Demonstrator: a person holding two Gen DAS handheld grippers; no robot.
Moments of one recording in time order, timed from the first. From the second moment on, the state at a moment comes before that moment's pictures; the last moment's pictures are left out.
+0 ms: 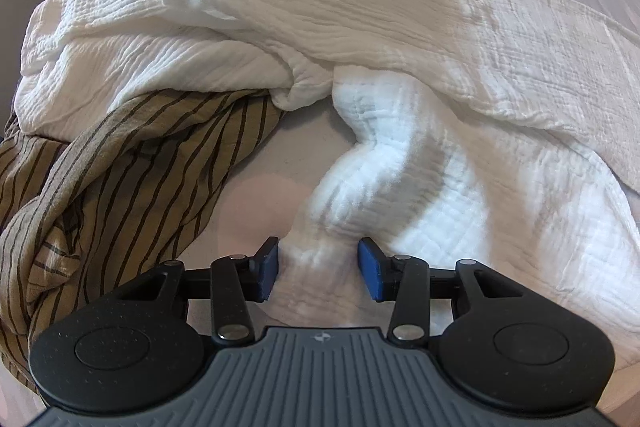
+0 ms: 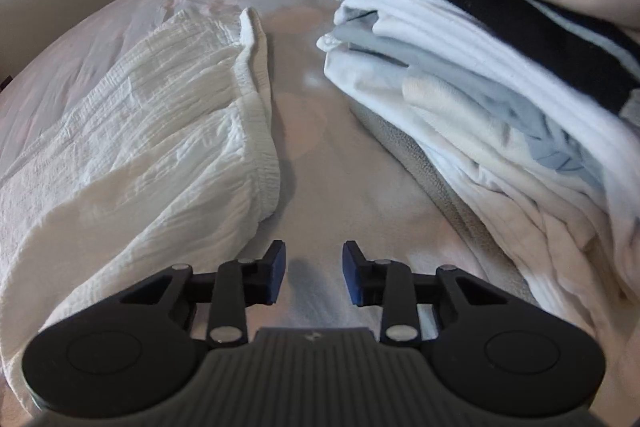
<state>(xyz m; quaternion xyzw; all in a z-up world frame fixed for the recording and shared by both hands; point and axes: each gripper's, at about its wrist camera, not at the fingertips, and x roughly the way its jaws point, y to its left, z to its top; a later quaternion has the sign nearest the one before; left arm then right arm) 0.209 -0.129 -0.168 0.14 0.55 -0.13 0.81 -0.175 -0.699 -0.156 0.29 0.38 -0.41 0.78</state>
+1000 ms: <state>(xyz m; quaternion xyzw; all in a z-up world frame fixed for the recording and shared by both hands) 0.213 -0.136 -0.168 0.15 0.55 -0.12 0.81 -0.090 -0.709 -0.113 0.28 0.23 -0.33 0.87</state>
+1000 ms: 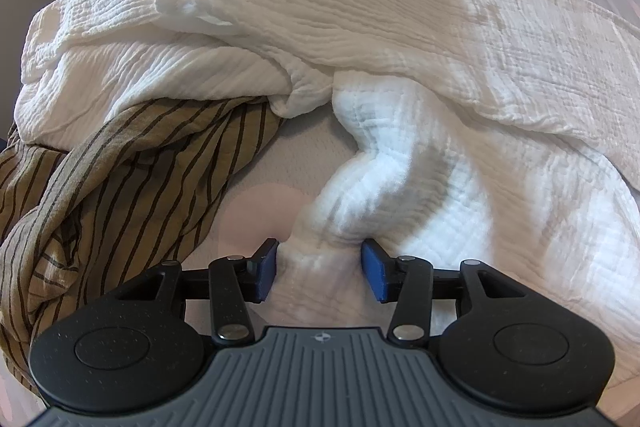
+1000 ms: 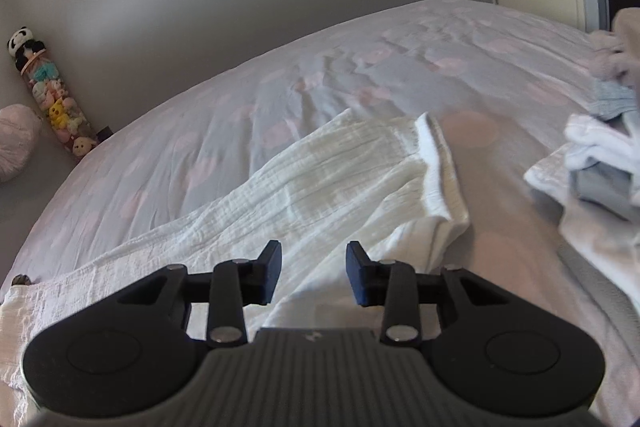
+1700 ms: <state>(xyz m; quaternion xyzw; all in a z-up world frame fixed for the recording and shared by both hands) 0.212 -0.137 -0.168 0.16 0.55 -0.12 0.81 -0.115 -0.708 -0.166 0.17 0.34 -0.36 0.85</state>
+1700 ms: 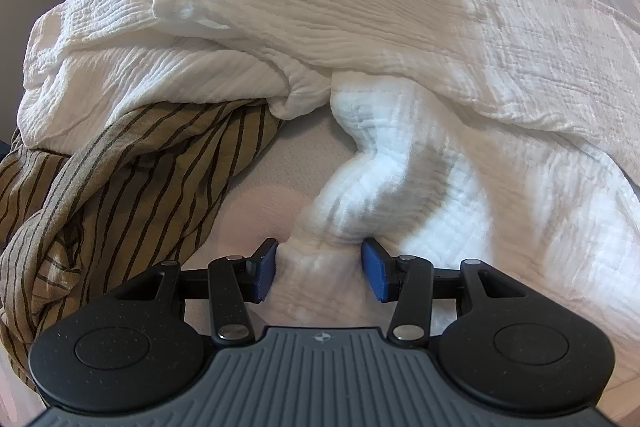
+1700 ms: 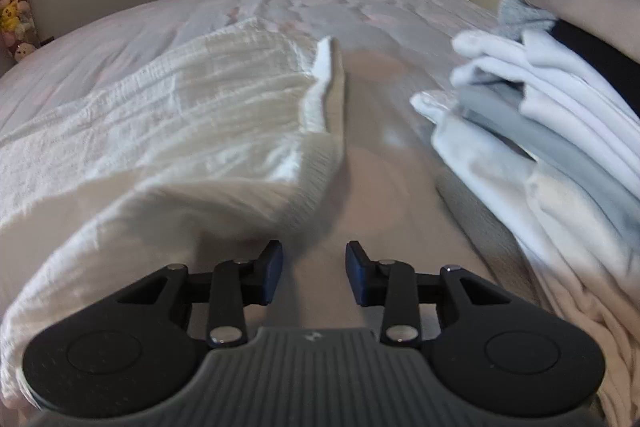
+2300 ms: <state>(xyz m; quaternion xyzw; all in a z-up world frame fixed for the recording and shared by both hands) 0.215 -0.137 -0.171 0.16 0.54 -0.12 0.82 -0.049 -0.714 -0.155 0.20 0.30 -0.30 0.88</state>
